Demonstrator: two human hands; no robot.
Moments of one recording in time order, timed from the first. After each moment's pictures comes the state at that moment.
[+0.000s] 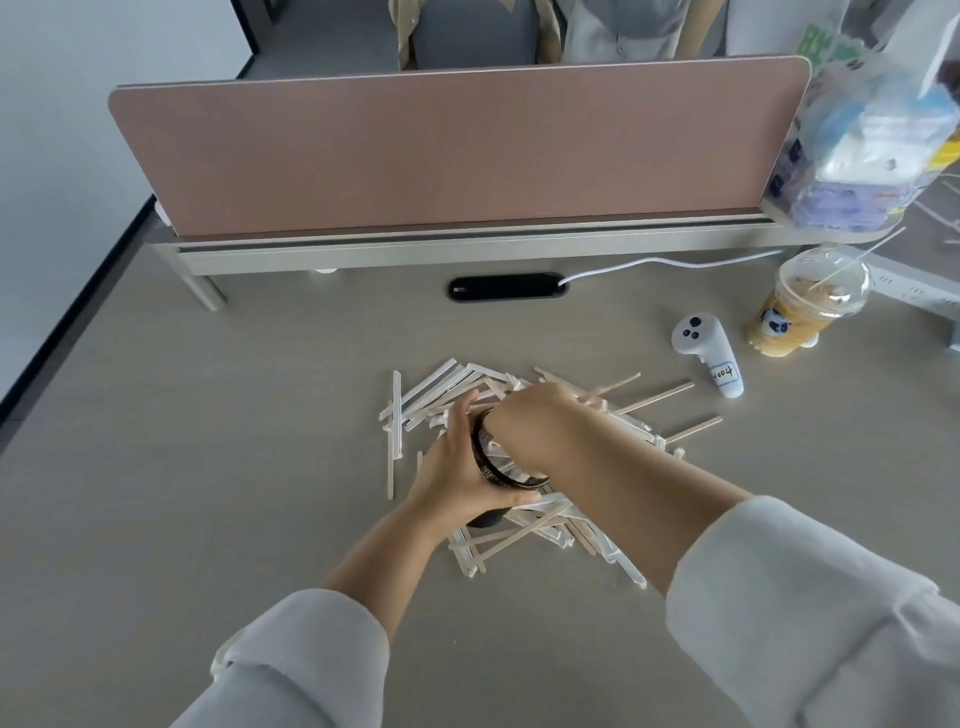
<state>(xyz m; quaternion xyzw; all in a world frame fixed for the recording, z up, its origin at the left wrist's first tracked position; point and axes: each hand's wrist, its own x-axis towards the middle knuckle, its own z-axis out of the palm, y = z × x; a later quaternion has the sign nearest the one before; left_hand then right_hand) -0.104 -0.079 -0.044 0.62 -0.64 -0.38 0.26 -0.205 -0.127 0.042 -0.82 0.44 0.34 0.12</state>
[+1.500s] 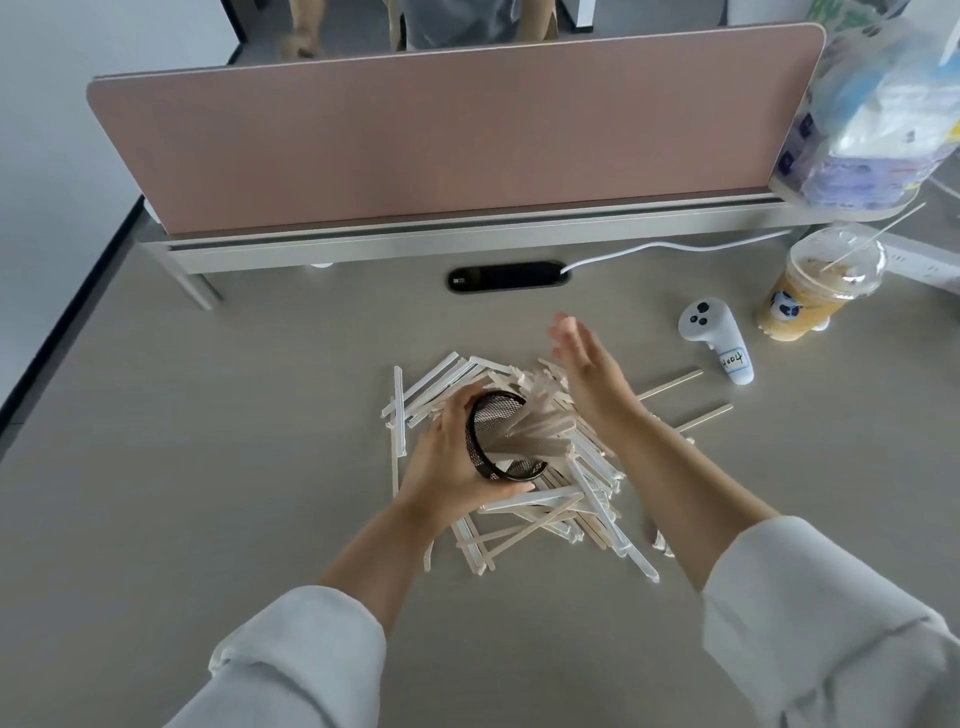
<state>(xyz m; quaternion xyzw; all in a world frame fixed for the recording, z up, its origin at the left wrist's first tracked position) -0.092 -0.084 -0.044 0.60 -0.68 -0.30 0.30 -0.249 -0.151 -0.012 -0.53 0.63 -0.34 0.47</state>
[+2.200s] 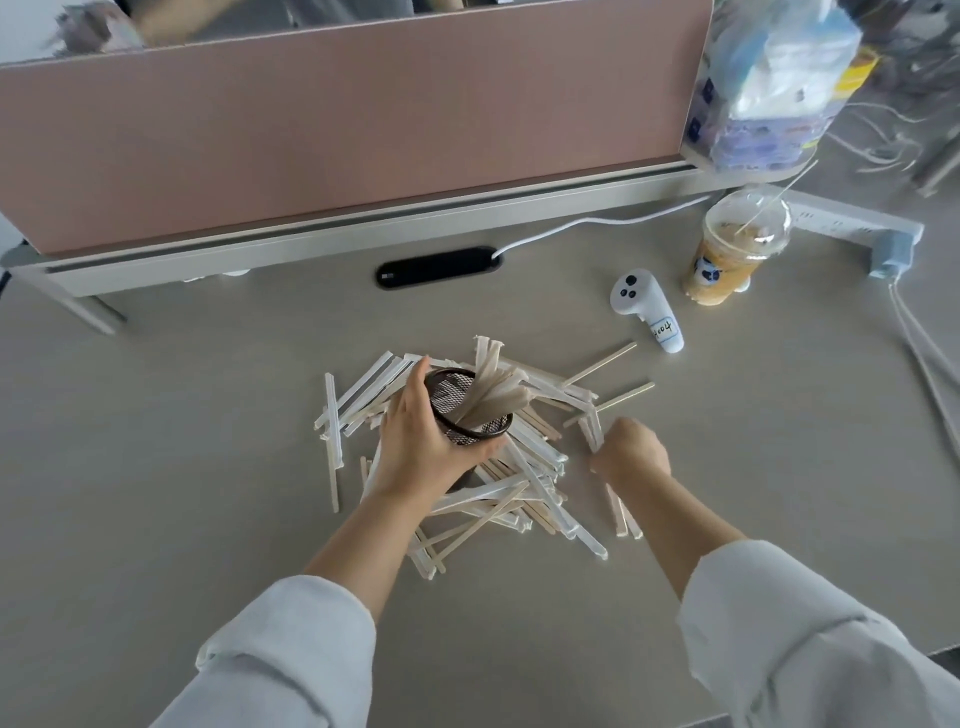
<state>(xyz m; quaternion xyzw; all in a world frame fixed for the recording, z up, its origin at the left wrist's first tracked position) -0.134 -0.107 -0.054 0.65 -0.66 -0.24 0.29 -0.346 -0.111 -0.098 -0.40 0.86 0.00 0.31</state>
